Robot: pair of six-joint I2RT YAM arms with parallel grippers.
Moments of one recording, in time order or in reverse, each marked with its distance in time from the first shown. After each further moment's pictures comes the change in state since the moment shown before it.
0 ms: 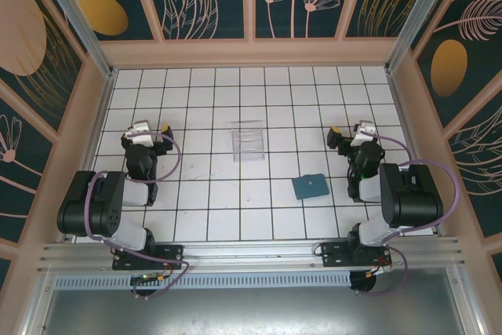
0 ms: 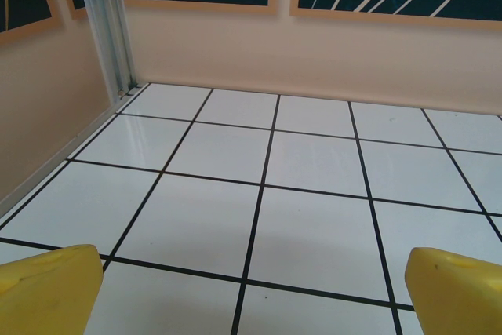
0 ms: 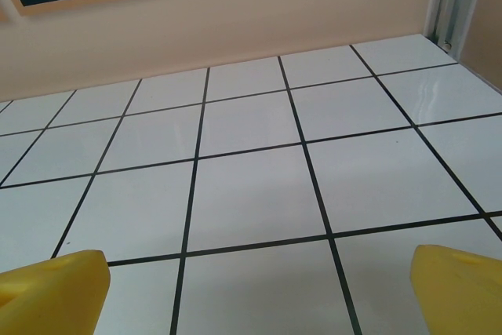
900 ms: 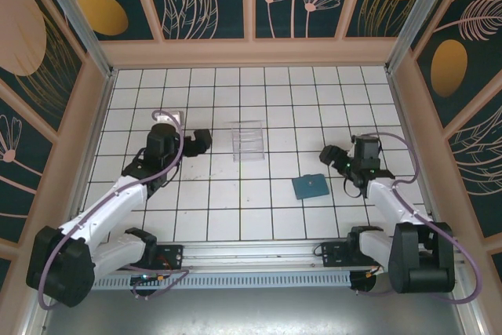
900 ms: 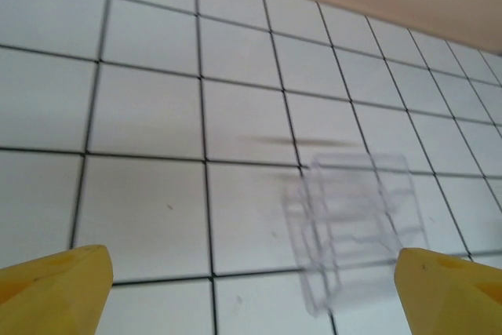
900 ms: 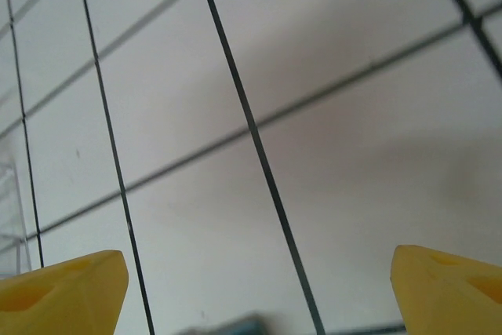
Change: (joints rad) left arm -0.396 -0.454 0.373 -1.210 0.146 -0.414; right arm 0.079 -0.459 0.190 -1.314 -0.165 0.431
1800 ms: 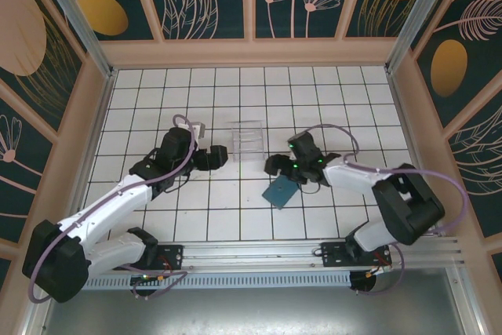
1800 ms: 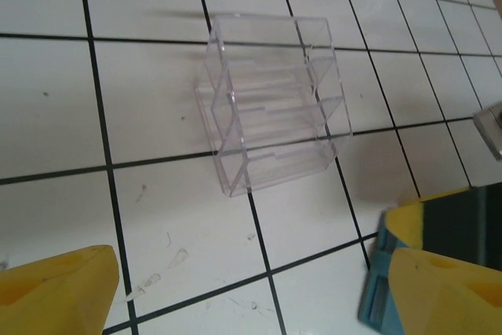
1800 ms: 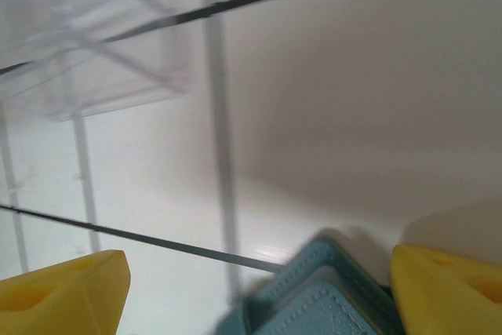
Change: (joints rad) left arm -0.137 0.035 0.056 -0.186 0.129 -0.052; right arm 0.602 0.417 0.257 0.072 -0.019 0.220
